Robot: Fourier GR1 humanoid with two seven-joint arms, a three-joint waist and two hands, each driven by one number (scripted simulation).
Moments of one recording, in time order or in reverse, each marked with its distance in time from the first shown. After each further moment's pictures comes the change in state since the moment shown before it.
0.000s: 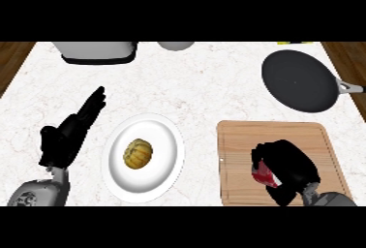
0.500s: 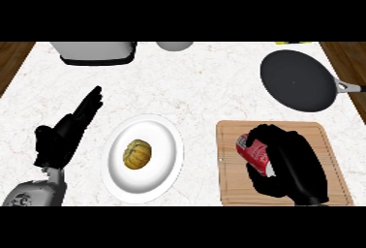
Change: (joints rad) left arm 0.005 0.010 0.013 -0.016 0.006 -0.011 0.014; right arm 0.050 0.200 -0.063 -0.272 0.079 -0.268 0.211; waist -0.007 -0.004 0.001
